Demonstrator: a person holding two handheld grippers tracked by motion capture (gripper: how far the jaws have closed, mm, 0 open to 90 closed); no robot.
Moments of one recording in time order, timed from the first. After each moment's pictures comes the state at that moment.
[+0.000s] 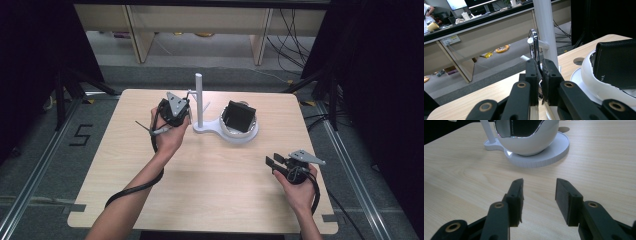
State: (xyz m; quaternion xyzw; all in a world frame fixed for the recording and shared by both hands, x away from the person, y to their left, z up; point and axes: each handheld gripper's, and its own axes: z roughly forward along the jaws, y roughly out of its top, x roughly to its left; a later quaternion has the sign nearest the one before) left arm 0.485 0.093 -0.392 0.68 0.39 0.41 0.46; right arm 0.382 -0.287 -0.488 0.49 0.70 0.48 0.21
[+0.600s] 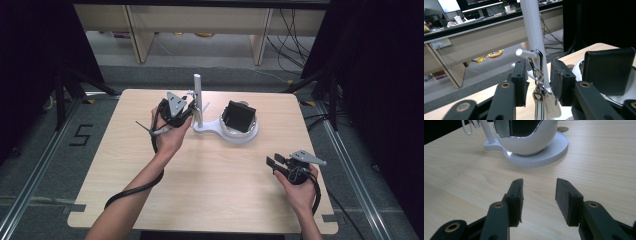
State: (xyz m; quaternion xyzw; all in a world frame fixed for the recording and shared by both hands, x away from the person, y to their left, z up) left arm 0.482 0.095 -0.392 0.68 0.38 0.38 0.50; right arm 0.381 -0.290 -0.487 0.49 0.70 0.48 0.21
